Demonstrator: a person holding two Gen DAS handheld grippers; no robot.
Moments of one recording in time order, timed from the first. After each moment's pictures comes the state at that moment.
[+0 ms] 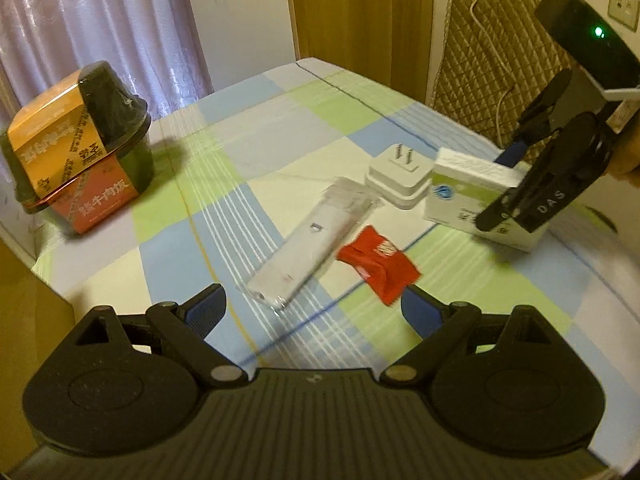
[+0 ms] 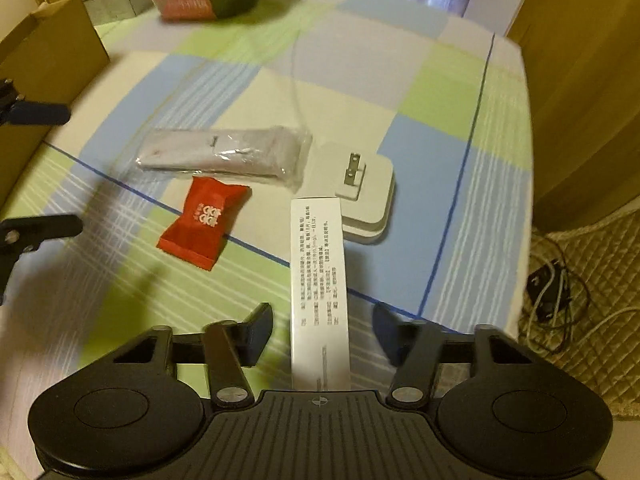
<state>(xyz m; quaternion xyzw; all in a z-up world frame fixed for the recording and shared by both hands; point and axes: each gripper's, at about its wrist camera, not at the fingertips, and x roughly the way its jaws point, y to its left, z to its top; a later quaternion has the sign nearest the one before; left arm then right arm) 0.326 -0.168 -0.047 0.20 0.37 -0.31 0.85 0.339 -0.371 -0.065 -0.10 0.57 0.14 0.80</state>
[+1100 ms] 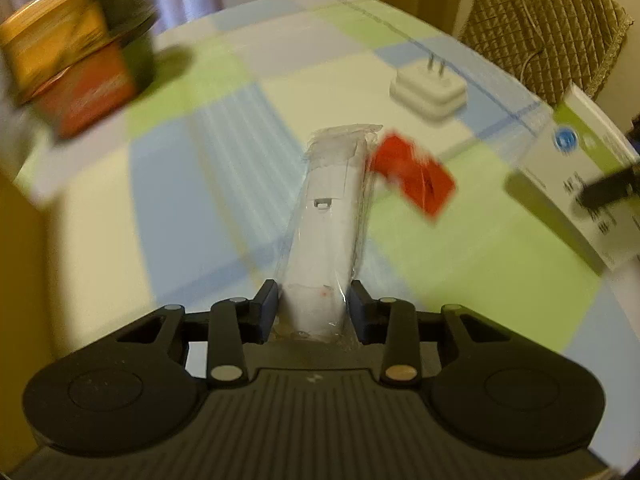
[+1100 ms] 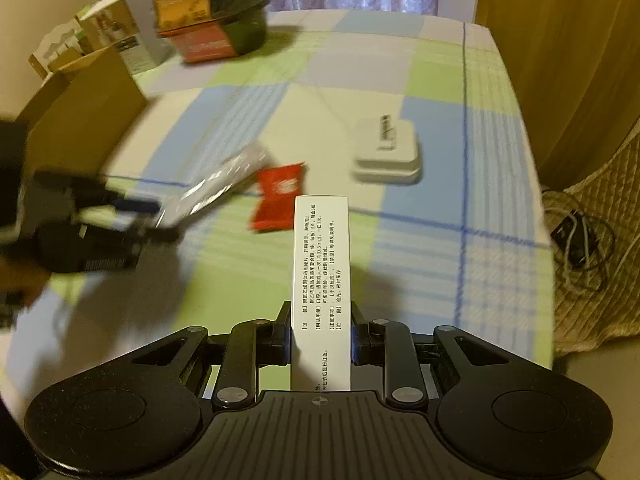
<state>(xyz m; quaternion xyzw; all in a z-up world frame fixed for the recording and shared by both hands) 0.292 -0.131 -0.097 0.17 0.46 -0.27 0.83 0.239 -0.359 -0.038 0.02 0.53 0.13 0.84</state>
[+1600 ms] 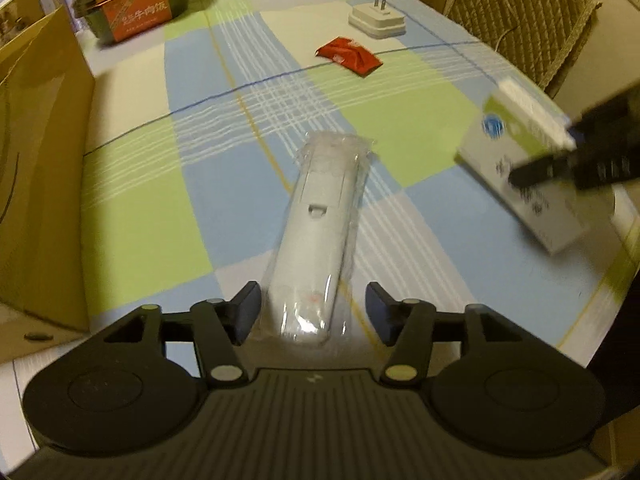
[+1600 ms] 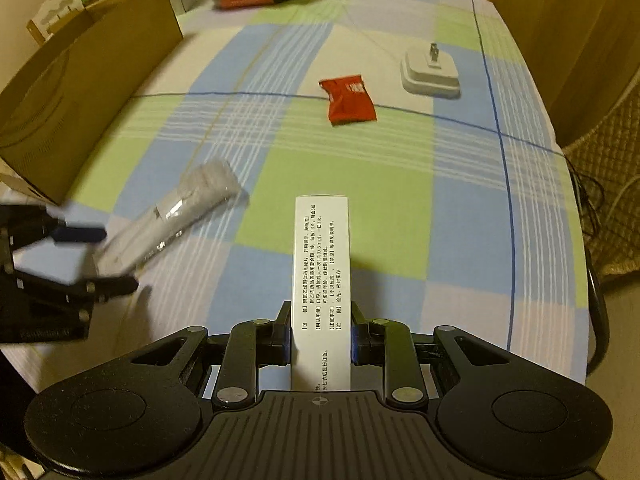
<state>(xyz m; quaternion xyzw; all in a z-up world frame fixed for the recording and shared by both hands) 0.165 -0.090 -0.077 0.14 0.49 -0.26 0.82 0.146 -0.295 -0.052 -0.01 0.56 0.10 0.82</state>
